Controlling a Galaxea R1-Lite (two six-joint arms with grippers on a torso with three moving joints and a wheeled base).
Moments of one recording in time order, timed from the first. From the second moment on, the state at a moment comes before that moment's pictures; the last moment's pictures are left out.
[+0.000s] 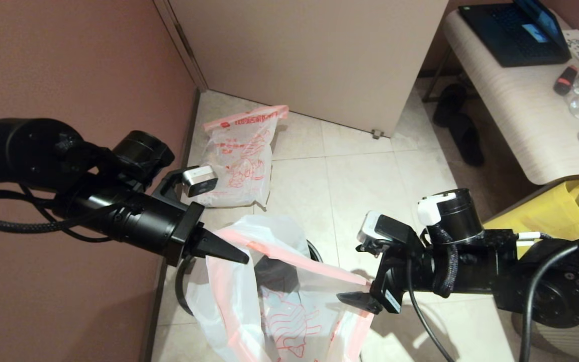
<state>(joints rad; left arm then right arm) -0.26 1.74 -1.36 0.79 -0.93 -0.01 0.60 1.84 -0.89 -0.39 0.33 -0.44</state>
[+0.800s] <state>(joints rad) -0.27 1.70 -1.36 0.79 -0.93 -0.01 0.61 1.88 -0.90 -0.43 0.43 -0.34</state>
